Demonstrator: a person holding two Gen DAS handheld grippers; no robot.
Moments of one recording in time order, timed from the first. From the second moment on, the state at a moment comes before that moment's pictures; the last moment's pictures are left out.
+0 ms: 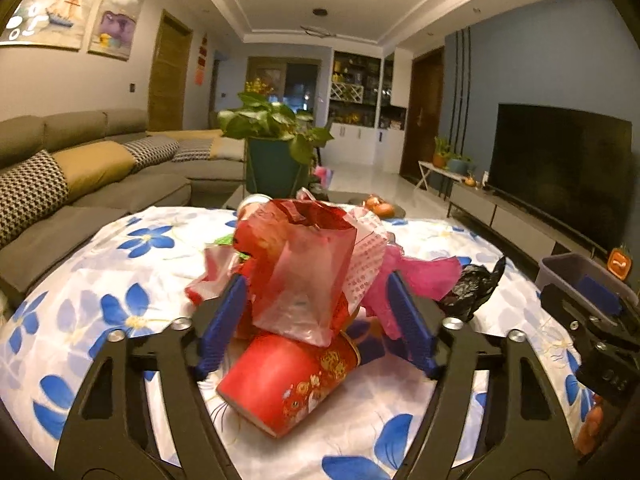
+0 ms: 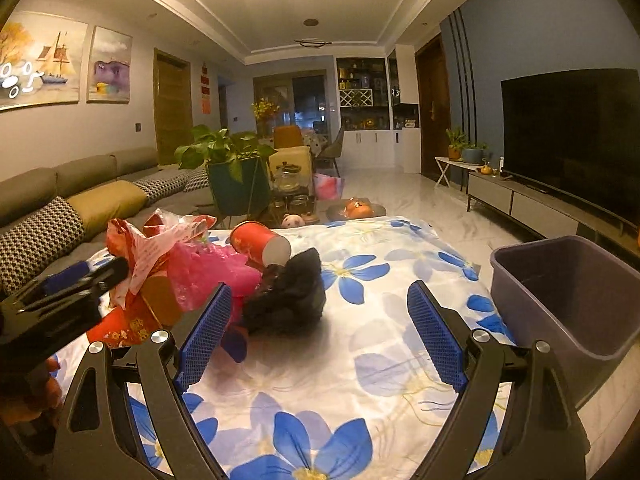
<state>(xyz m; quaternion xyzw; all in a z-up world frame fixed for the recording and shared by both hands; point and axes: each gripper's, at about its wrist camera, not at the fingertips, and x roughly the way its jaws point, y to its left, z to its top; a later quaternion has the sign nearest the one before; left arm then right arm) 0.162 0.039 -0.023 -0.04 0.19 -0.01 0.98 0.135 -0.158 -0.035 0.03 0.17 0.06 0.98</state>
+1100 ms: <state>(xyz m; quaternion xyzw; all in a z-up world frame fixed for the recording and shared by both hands) 0.138 0.074 -0.006 -0.10 0.16 -0.05 0.98 0.172 -0.106 -0.036 -0.02 0.18 0.14 0.97</state>
